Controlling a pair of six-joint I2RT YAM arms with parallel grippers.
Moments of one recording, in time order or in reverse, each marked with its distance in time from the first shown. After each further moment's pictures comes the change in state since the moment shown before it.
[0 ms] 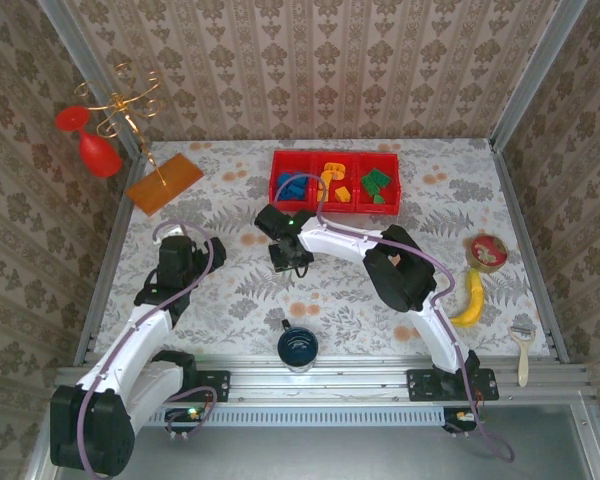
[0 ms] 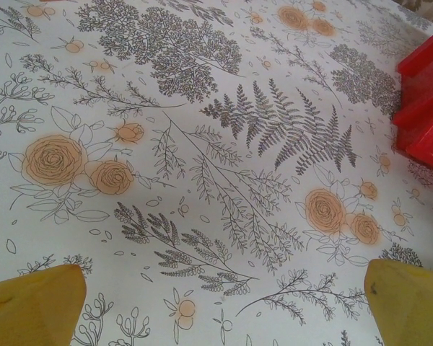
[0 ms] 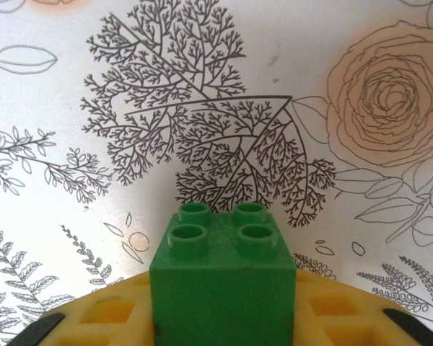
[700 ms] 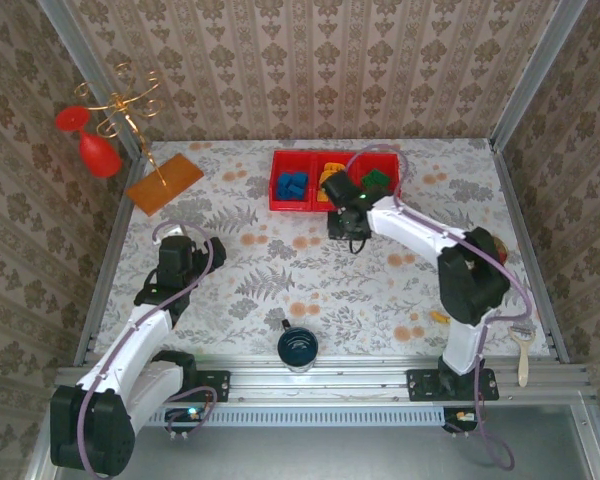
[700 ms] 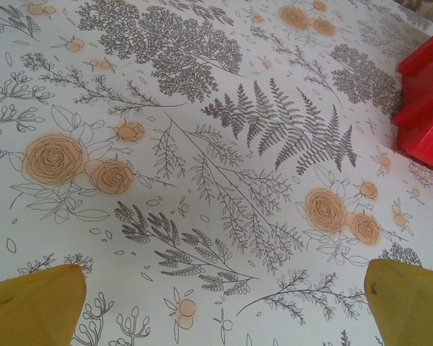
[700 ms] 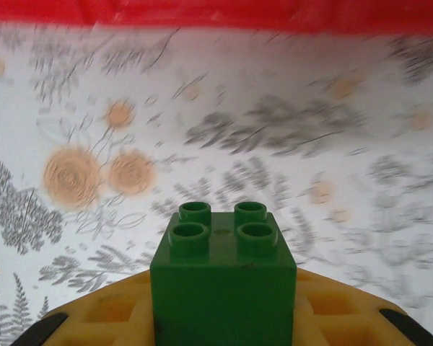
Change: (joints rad) left arm 0.005 0.000 0.000 -0.001 0.003 0.000; right arm -0.280 -0.444 -0.338 0.043 0.089 -0.024
